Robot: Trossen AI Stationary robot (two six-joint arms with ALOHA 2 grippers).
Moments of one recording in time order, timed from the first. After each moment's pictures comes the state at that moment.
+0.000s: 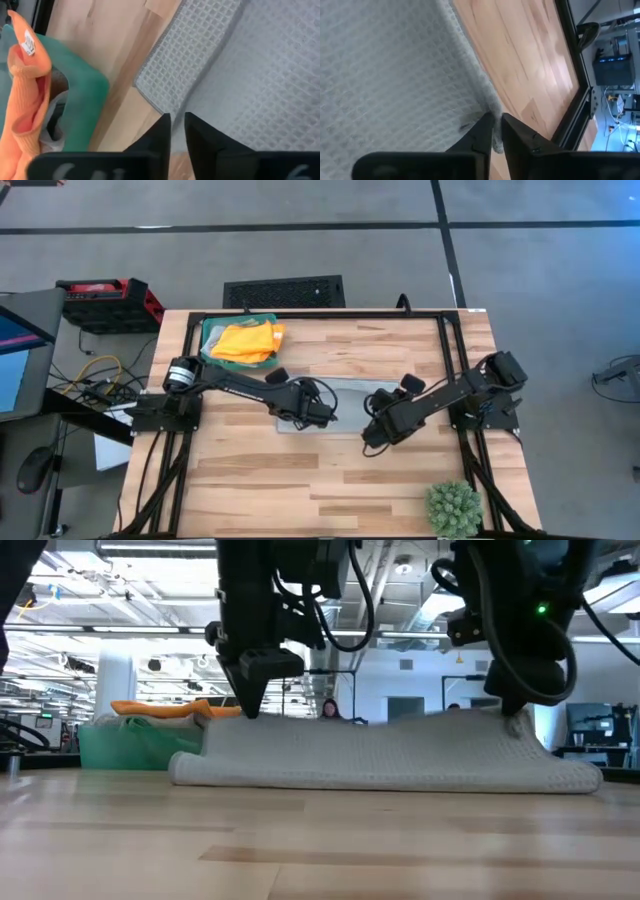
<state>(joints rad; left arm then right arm) -0.13 2.00 1.55 -1.23 -0.54 -0.73 0.35 1.75 1.11 -1.32 0.63 0.97</state>
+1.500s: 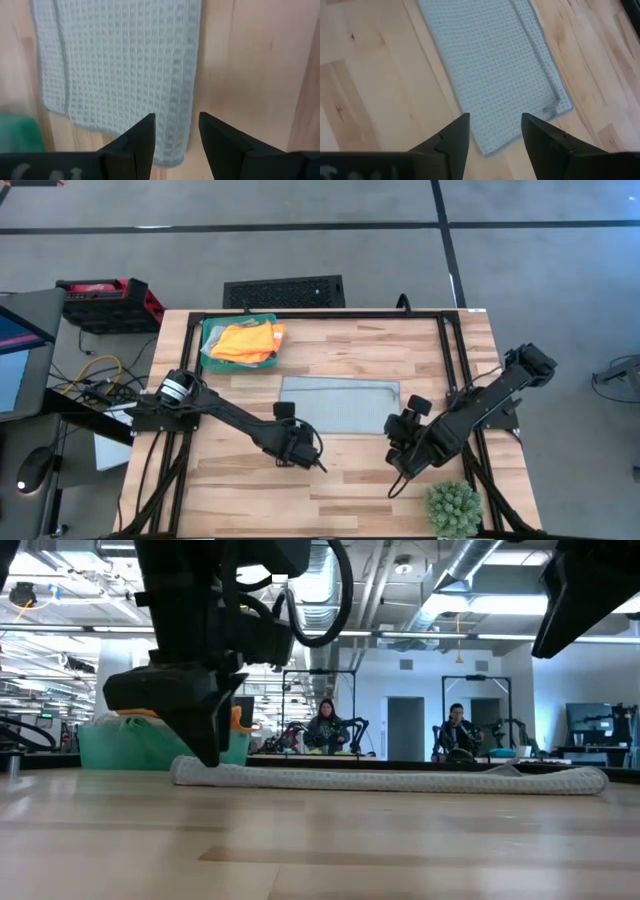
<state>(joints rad) -0.37 2.00 1.37 -0.98 -0.44 -0.39 0.65 1.51 1.12 -1.13 0.55 0.96</state>
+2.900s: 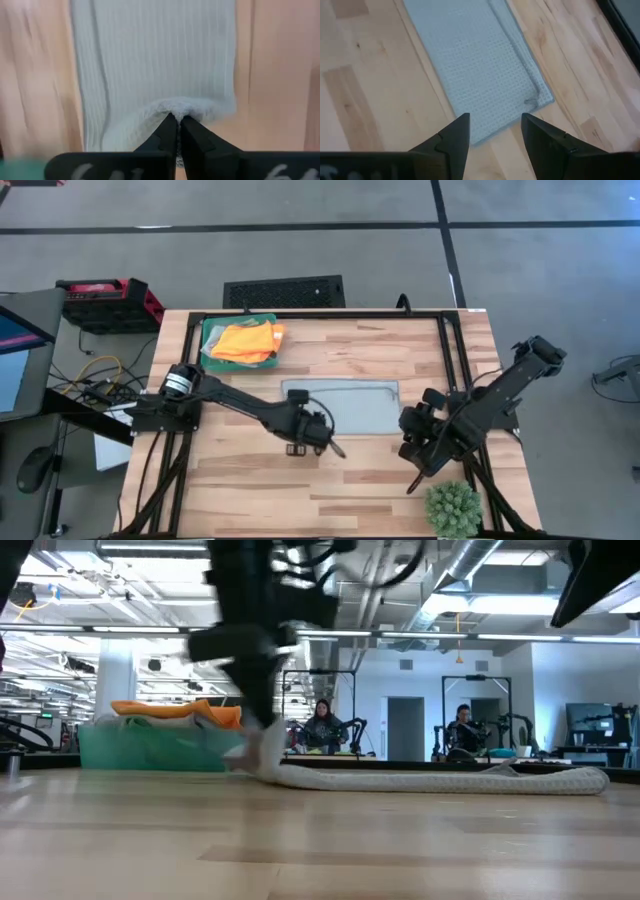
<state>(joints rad) -0.25 2.00 1.53 -0.98 -0.40 -0.17 0.72 1.37 1.12 -1.26 0.60 1.05</state>
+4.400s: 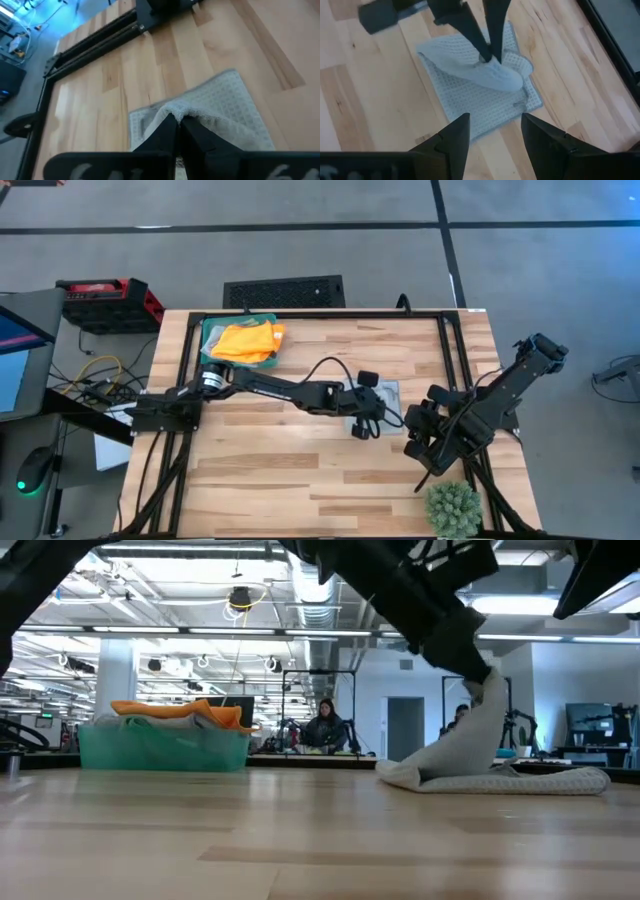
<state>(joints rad) -0.09 2.25 1.83 -0.20 -0.28 0.40 0.74 1.34 1.12 -1.32 0.63 1.05</state>
